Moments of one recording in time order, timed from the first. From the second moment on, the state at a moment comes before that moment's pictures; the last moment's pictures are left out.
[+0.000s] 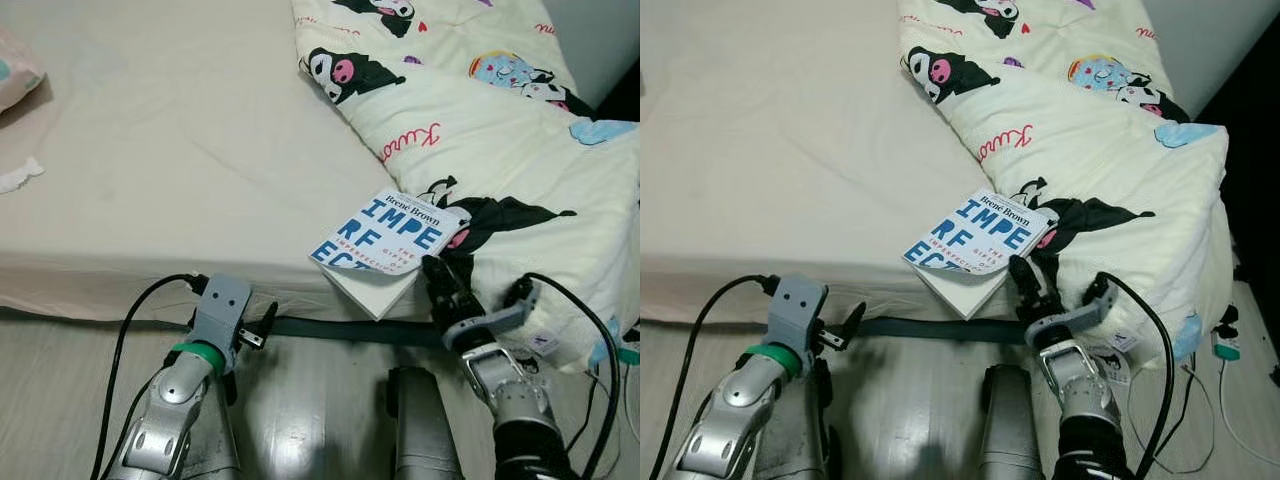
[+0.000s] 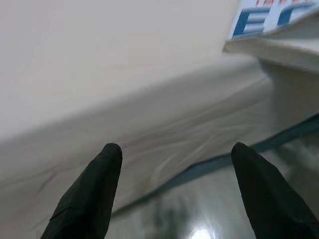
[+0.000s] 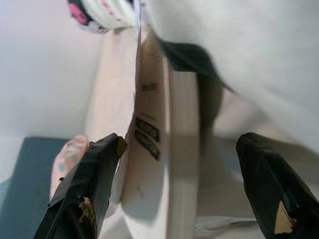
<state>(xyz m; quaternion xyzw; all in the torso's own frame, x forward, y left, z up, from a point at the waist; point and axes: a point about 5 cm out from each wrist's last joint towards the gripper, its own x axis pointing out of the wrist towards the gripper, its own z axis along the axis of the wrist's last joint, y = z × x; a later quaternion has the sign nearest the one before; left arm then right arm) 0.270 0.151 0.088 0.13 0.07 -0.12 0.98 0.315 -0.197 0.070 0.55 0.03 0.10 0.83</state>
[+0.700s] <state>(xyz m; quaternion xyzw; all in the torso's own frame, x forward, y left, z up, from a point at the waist) 0.264 0.153 0.092 0.13 0.08 -0.12 0.98 0.329 -0.190 0.067 0.55 0.03 0.12 0.82</state>
